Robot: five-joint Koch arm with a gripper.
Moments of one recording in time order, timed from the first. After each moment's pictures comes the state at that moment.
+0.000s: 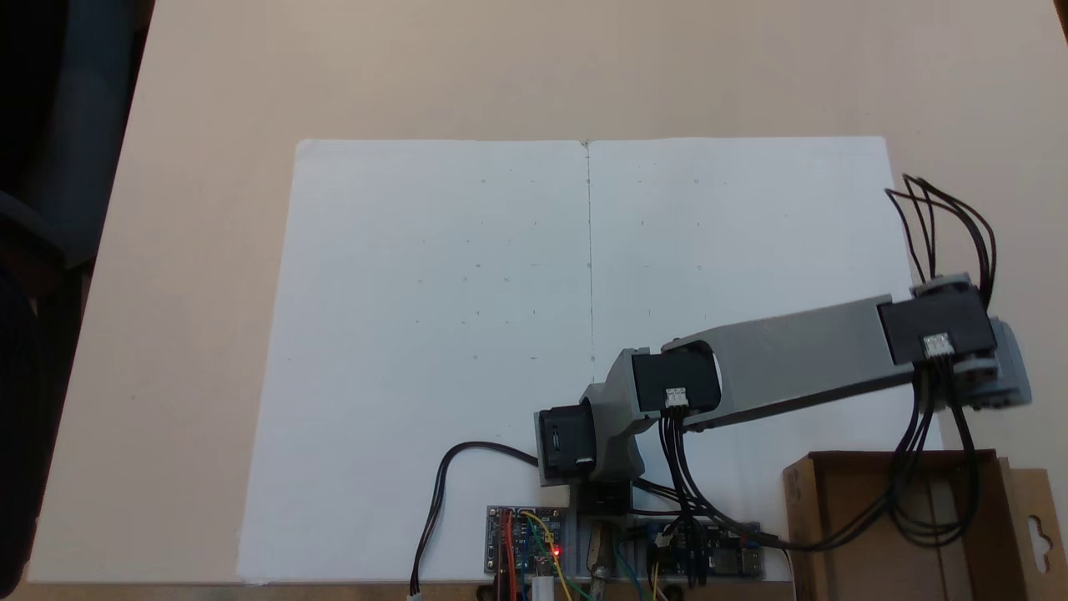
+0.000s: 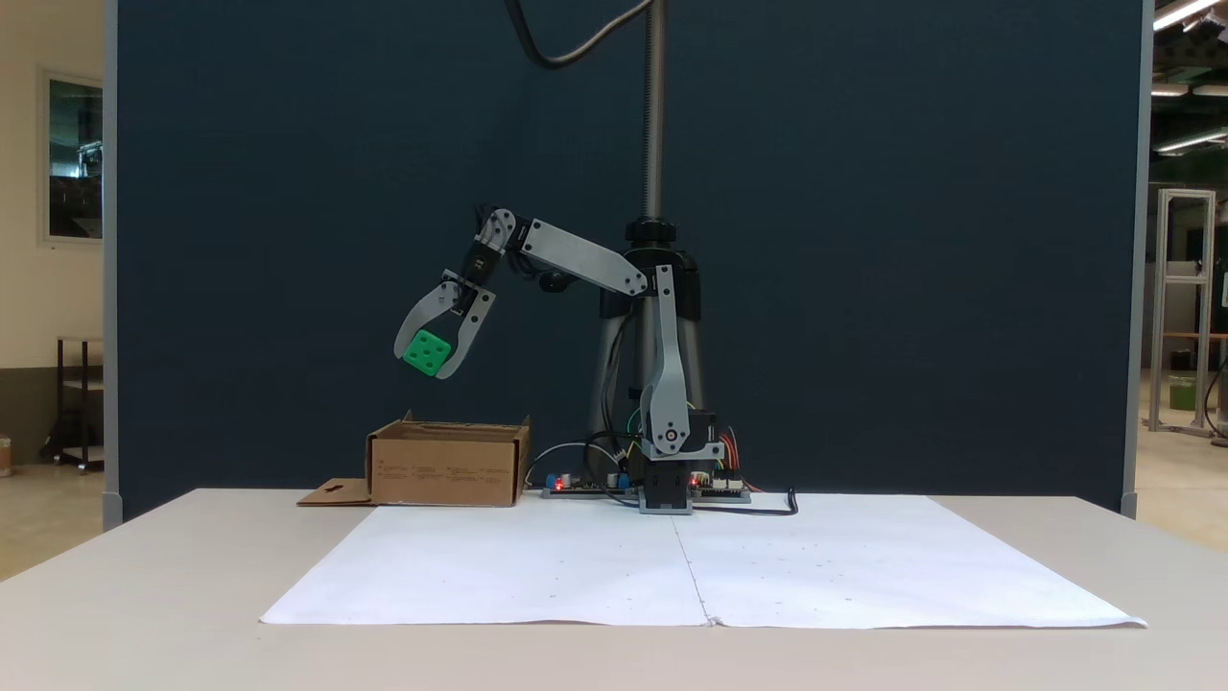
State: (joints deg) arm 85.5 83.7 60.5 56.2 0.6
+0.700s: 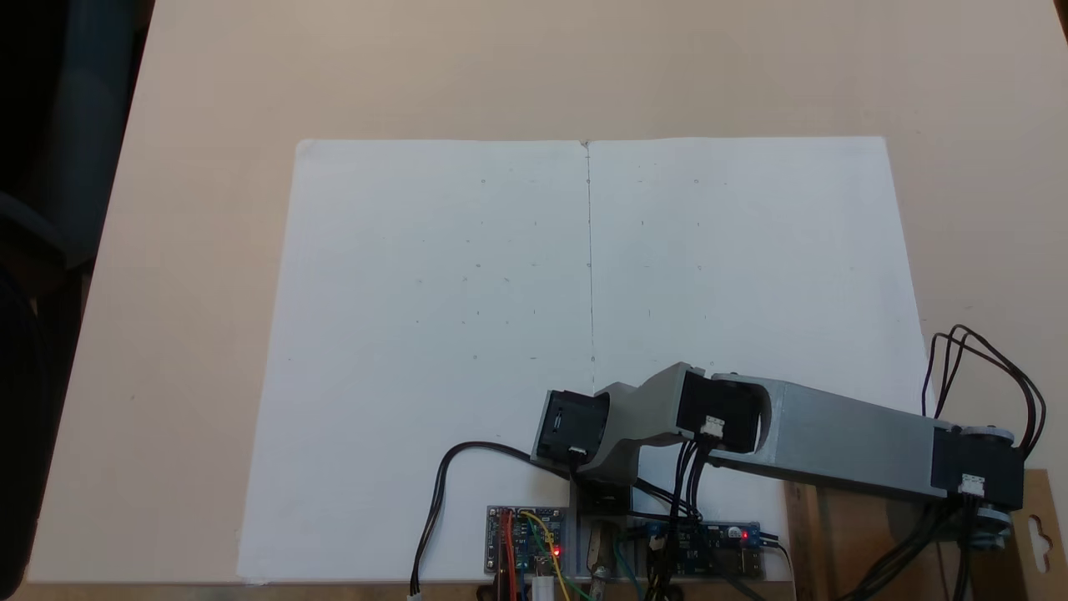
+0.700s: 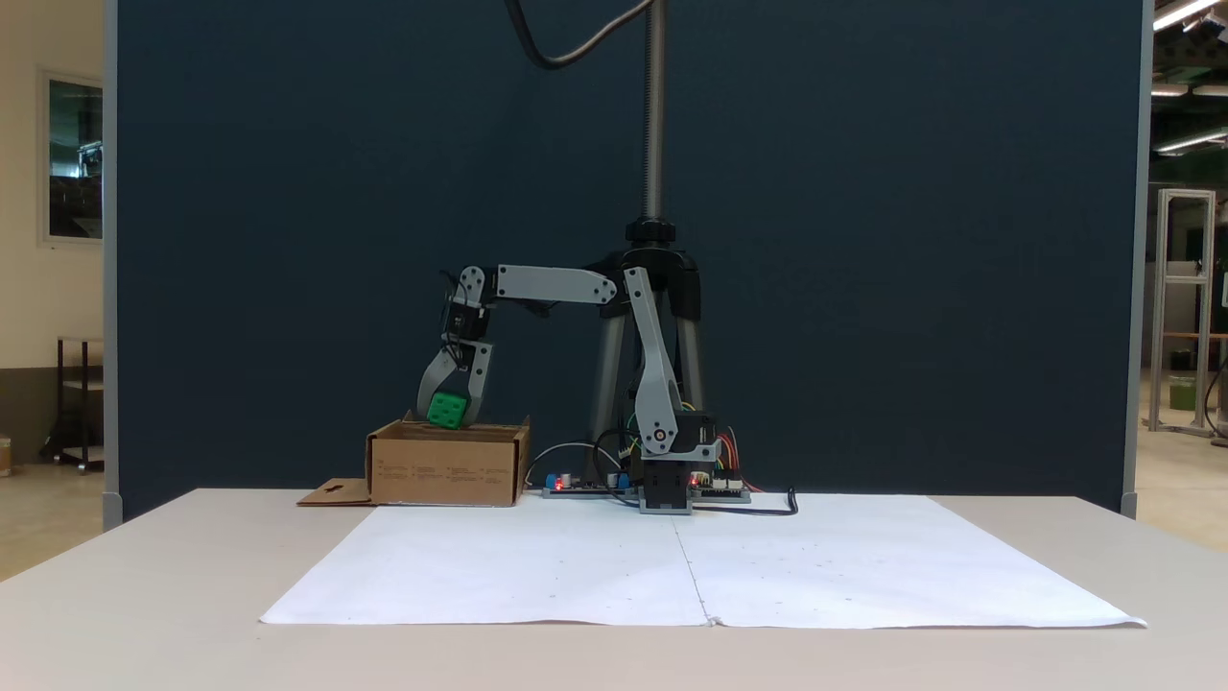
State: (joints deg) arm 103.5 75.1 69.9 51.2 -17.4
